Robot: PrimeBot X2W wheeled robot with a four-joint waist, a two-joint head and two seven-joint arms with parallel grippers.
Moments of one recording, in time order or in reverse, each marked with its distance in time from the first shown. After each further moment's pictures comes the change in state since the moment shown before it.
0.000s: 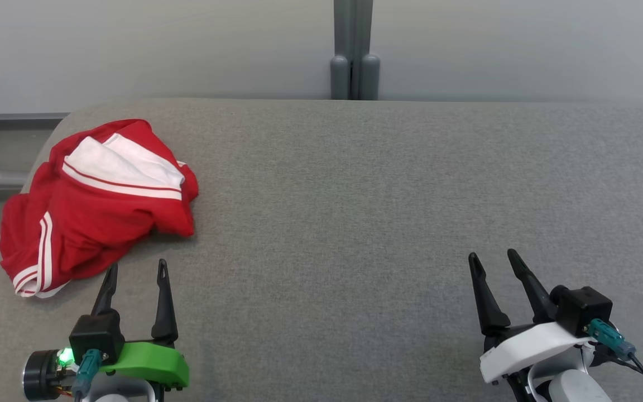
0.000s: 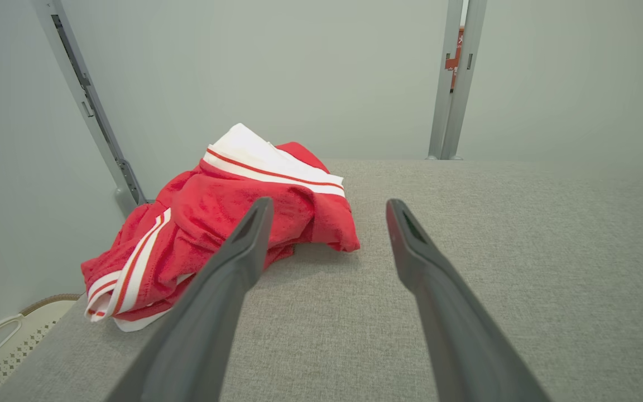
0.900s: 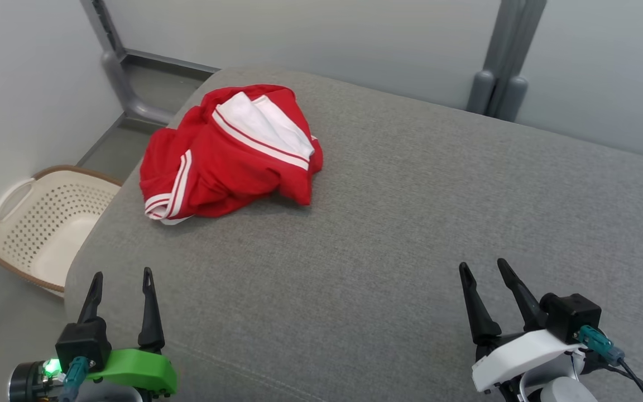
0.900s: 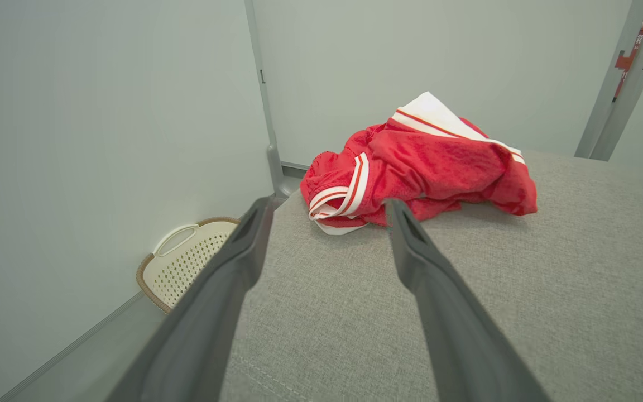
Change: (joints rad) left arm 0.018 0.009 0.032 0.006 0.002 0.005 0.000; right arm 0.011 0.010 0.023 0.016 0.007 0.000 0.000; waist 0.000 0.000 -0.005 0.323
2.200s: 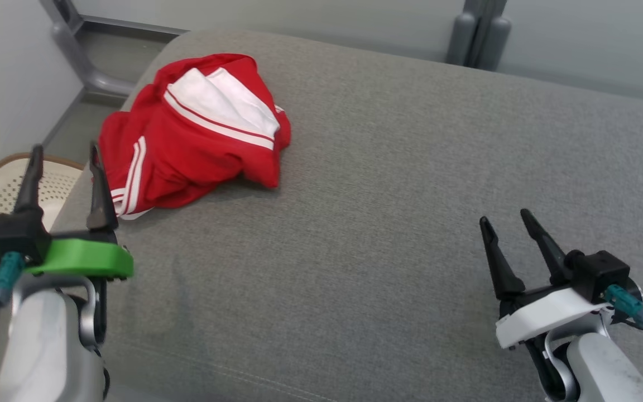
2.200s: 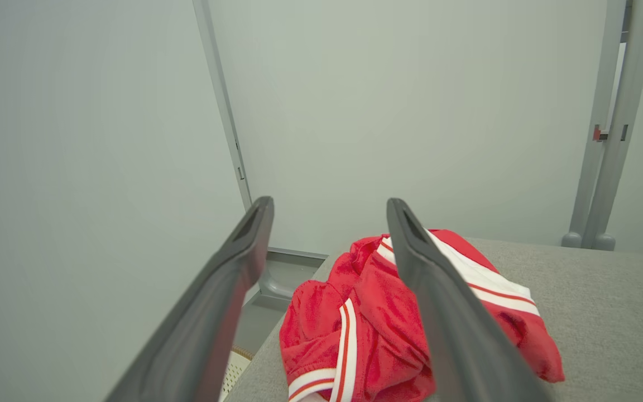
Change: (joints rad) left arm -0.296 0.057 0.050 0.001 -0.008 -0.043 0.000; right arm -0.096 -0.093 0.004 -0.035 -0.013 0.000 0.000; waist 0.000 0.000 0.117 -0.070
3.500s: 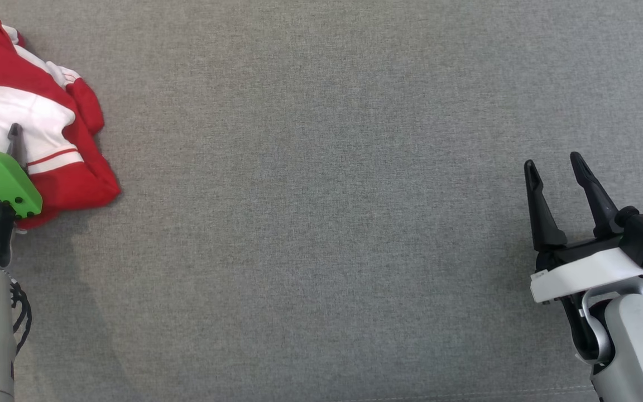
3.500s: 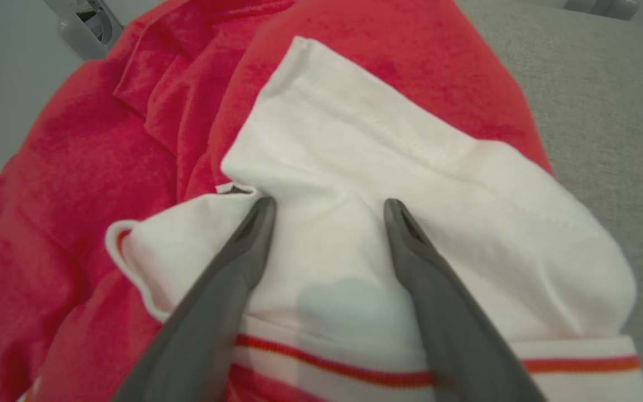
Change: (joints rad) left arm -0.420 0.182 0.052 0.523 -0.177 -0.059 0.459; right arm -0.074 -0.056 -0.095 -0.088 -0.020 0.000 0.000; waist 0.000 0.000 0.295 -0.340
